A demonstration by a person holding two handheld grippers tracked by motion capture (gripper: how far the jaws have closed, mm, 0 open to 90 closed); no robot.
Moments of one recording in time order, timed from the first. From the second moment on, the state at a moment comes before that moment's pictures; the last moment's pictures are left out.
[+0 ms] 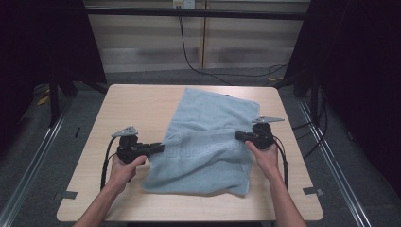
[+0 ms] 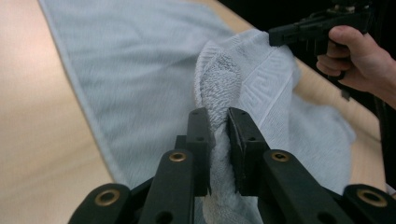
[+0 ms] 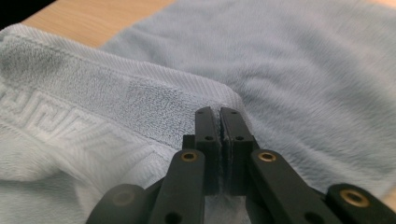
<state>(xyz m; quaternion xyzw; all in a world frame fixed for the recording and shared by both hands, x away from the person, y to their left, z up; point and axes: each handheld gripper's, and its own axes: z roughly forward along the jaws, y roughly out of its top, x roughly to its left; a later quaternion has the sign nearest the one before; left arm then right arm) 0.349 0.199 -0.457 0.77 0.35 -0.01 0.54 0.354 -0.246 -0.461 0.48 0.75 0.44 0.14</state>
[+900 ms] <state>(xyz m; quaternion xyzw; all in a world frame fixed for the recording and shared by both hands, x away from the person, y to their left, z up) 0.284 0.221 -0.417 0.78 0.31 0.03 0.54 0.244 -0.241 -0.384 0.37 0.76 0.50 0.17</state>
